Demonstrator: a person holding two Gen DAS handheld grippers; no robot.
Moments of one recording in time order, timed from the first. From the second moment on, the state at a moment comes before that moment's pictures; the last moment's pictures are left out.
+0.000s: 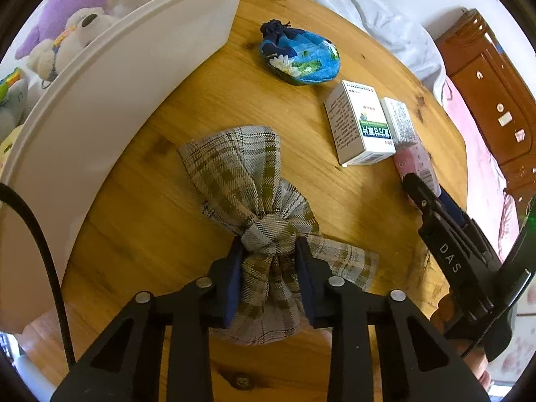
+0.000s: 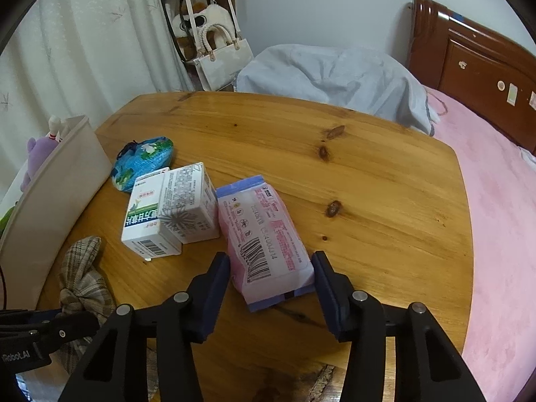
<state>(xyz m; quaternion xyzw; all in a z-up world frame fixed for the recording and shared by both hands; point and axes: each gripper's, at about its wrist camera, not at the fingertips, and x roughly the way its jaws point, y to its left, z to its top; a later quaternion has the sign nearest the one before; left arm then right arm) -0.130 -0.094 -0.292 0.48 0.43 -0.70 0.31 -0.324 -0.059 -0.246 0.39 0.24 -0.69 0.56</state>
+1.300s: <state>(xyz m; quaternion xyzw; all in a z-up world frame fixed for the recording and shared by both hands) -0.121 -0.087 -0.201 0.44 0.31 -0.83 0.14 -0.269 -0.021 -0.137 0.32 0.19 -0.75 0.54</state>
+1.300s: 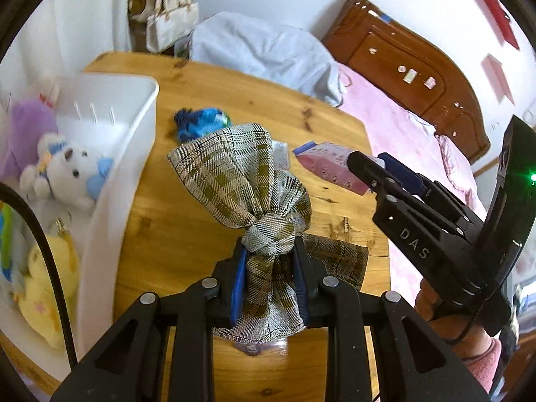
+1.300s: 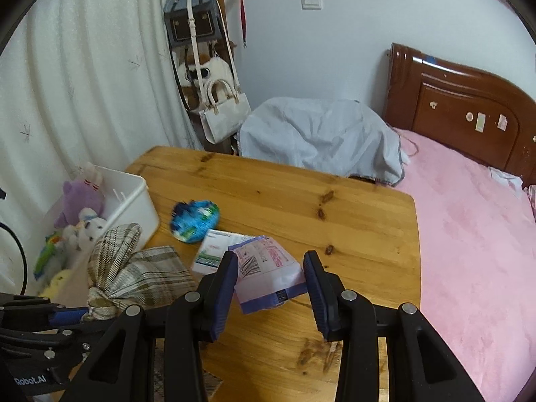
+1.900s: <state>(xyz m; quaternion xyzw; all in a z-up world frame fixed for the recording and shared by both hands) -0.073 -0.134 -0.142 0.42 0.27 -0.86 0.11 -0.204 -0.048 -0.087 0.30 0.16 -0.76 0.56</state>
